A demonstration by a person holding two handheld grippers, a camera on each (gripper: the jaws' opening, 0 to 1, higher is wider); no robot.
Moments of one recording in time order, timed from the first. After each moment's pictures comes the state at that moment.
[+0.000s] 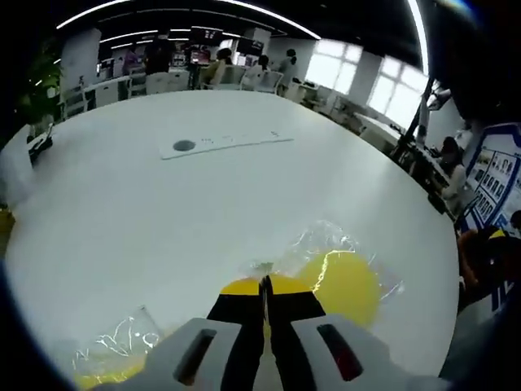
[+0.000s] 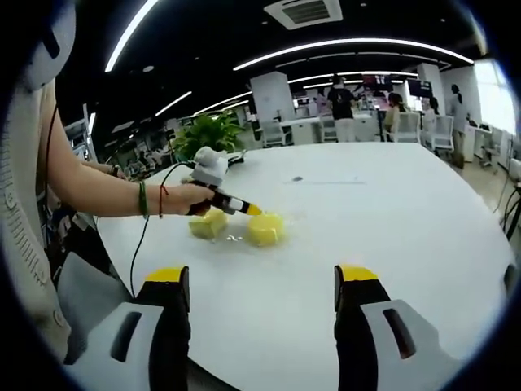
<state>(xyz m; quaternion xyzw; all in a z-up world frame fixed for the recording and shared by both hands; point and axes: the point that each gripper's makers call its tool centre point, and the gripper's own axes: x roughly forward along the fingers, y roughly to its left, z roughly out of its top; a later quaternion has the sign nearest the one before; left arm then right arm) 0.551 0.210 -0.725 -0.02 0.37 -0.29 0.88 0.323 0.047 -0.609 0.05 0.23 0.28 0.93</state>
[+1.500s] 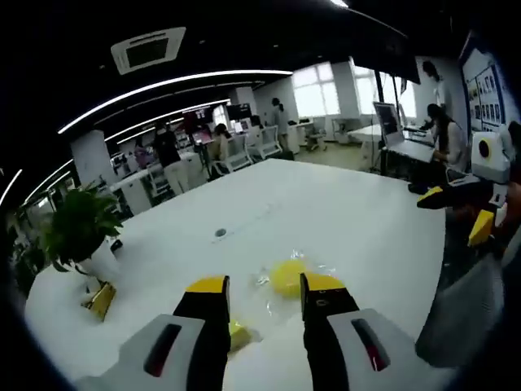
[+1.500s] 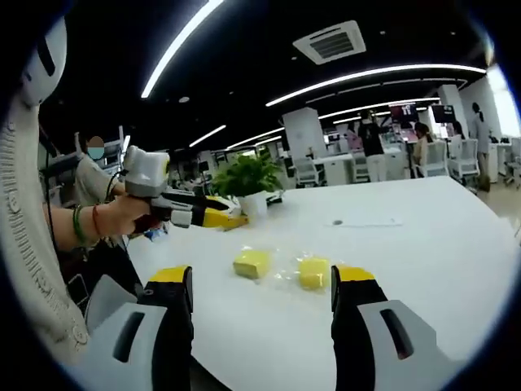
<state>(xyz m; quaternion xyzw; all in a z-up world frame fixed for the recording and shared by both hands) 0.381 0.268 -0.531 0.11 0.17 -0.25 0.95 0.303 0.096 -0.543 0.08 0.11 0.37 0.92</state>
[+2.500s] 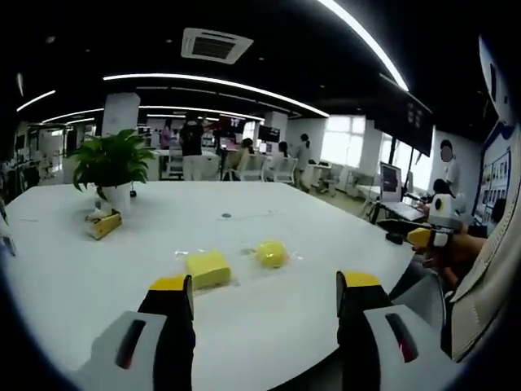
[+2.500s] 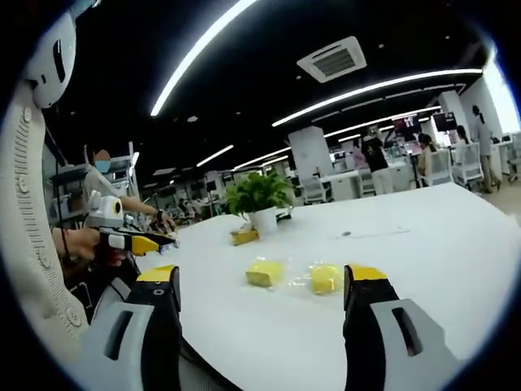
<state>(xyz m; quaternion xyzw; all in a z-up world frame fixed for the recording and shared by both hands) 0.266 0.343 -0.544 -0.05 0.15 -0.23 0.96 0.273 0.098 -0.544 0.10 0.06 0.37 0.92</state>
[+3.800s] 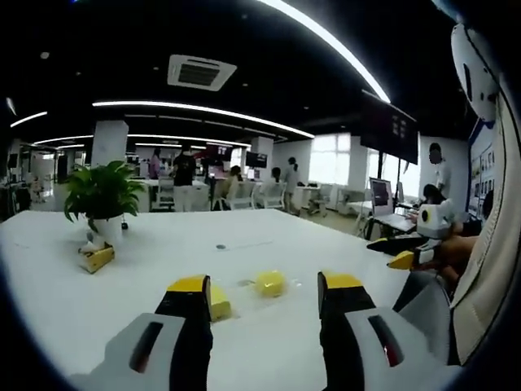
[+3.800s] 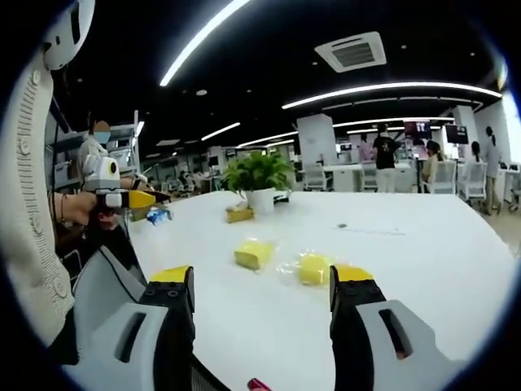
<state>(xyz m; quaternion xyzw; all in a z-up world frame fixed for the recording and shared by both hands) 0.285 0.333 -0.510 -0.04 0.06 -0.25 0.96 0.289 0.100 -0.564 0.03 0.09 0.38 0.92</state>
